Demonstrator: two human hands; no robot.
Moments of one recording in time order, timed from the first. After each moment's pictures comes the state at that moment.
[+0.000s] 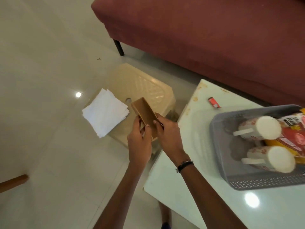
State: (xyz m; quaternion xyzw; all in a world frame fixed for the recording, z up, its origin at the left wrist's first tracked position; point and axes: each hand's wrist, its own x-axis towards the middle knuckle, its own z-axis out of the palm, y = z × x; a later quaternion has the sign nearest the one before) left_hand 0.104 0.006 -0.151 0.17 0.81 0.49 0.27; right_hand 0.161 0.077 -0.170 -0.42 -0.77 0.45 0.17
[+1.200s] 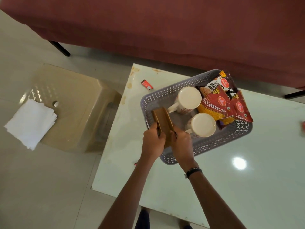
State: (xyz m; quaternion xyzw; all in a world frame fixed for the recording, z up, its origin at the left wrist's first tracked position) left_hand 0.321 0.108 -0.196 0.32 0.79 0.25 0.45; right_hand 0.418 0.134 -0.223 -0.60 -0.70 0.38 0.11
